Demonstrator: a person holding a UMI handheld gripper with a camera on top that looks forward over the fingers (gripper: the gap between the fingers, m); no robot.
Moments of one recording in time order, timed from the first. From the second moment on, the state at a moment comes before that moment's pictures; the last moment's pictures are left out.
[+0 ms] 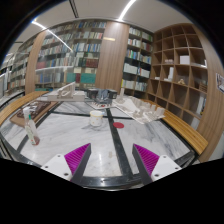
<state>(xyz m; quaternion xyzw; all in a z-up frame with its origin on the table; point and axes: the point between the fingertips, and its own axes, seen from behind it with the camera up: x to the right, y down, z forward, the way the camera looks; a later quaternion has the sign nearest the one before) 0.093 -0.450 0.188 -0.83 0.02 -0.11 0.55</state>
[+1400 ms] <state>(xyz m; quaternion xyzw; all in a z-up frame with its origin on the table) -0.333 -0.257 0.096 -0.78 -0.09 0.14 0.61</state>
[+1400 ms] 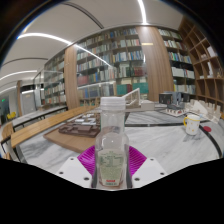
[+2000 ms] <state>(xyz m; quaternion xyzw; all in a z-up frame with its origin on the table) -0.188 -0.114 0.335 -0.48 0.23 0.74 0.40</state>
